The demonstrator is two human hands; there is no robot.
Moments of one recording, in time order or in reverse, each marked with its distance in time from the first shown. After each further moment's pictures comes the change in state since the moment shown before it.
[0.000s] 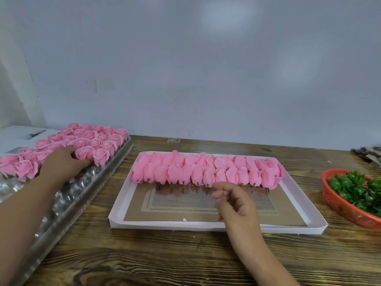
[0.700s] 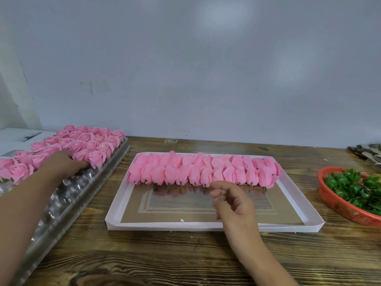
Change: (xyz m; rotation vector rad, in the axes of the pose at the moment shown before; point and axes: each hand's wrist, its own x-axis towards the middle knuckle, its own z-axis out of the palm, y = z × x) left_hand 0.014 0.004 0.002 0.030 -0.158 -0.165; right_hand 0.001 -0.003 0.000 -0.019 -0.008 -0.020
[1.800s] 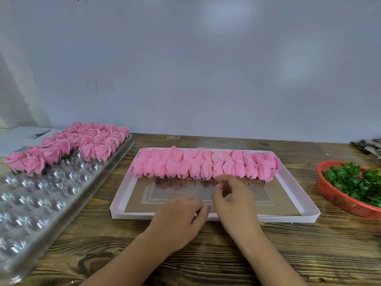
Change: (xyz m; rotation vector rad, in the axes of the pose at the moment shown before) left_hand -0.252 0.121 0.111 0.039 -0.162 0.991; right_hand 0.008 0.015 -0.011 -0.491 0.072 -0.124
